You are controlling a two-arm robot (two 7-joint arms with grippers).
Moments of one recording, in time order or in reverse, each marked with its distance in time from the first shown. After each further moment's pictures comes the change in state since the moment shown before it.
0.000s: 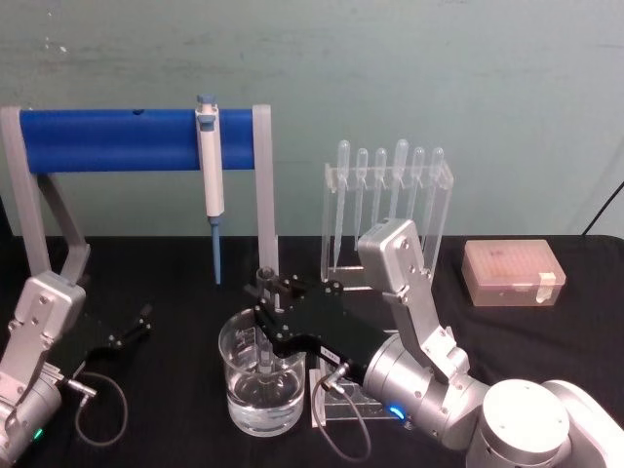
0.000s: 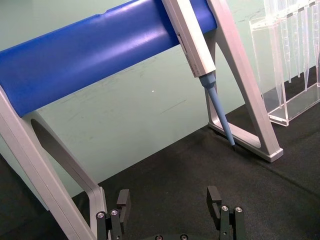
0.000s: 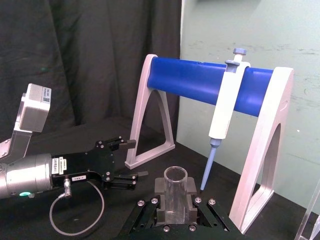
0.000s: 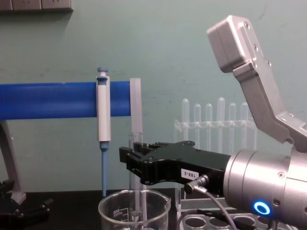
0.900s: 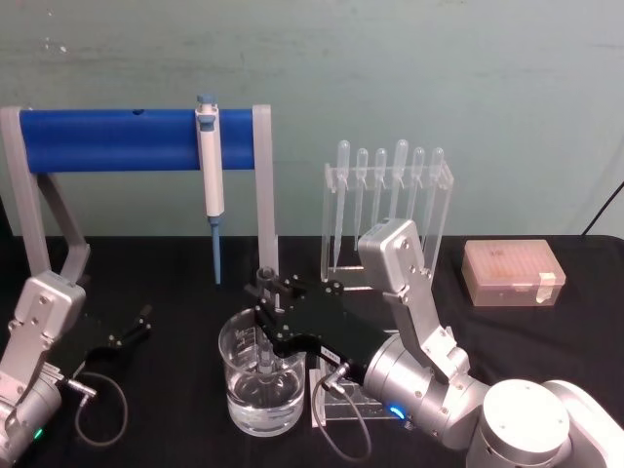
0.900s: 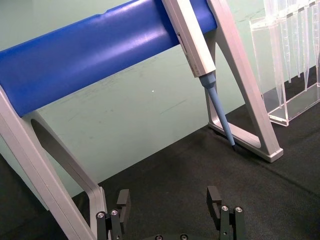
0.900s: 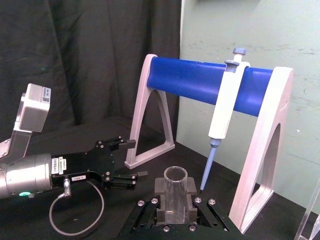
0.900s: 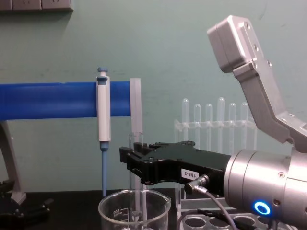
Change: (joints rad) left arm 0.000 0.000 0.000 0.000 0.000 0.000 0.000; right arm 0.000 0.001 0.000 0.000 0.001 0.000 -0.001
